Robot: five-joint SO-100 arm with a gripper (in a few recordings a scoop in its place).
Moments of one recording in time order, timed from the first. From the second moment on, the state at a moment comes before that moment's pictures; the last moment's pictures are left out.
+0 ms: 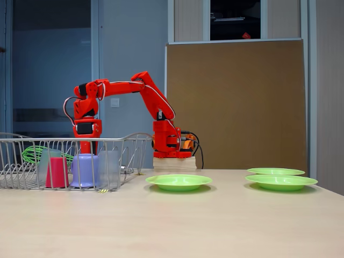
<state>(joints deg) 36.7 51.7 60.0 85.9 -48.3</state>
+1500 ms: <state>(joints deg) 5.9 90.6 80.3 90.7 -7.2</state>
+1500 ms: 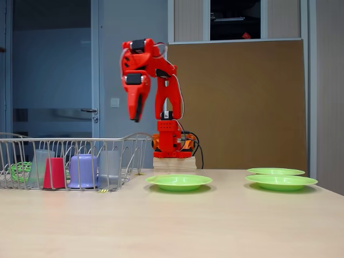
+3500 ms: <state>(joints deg) -25.0 76.8 126.5 18.8 65.3</state>
